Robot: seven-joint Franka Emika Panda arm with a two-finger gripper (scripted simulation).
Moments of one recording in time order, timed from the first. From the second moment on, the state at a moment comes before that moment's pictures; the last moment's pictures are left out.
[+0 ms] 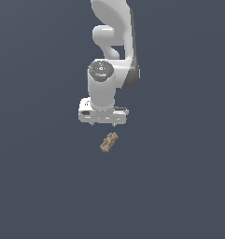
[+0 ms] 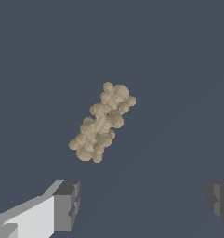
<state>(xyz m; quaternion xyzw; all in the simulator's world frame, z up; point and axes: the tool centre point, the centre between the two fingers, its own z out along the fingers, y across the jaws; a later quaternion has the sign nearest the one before) -0.032 -0.041 0.147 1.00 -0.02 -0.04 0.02</state>
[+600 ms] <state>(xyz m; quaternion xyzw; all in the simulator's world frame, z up) -0.021 -0.062 0.167 1.00 -0.02 -0.02 0.03</state>
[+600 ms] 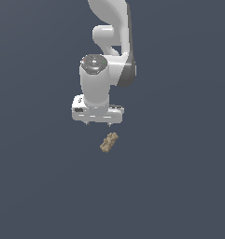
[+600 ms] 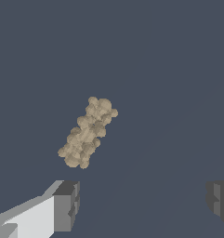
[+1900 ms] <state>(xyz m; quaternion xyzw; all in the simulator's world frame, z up) -0.004 -0.029 0.126 0.98 -0.19 -0.01 0.01</state>
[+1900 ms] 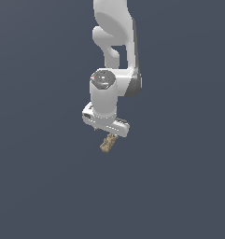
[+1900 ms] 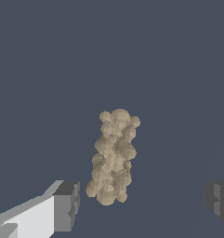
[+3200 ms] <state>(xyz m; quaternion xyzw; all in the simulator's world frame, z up) 0.000 -0.015 0.074 0.96 -0.27 0.00 0.00</state>
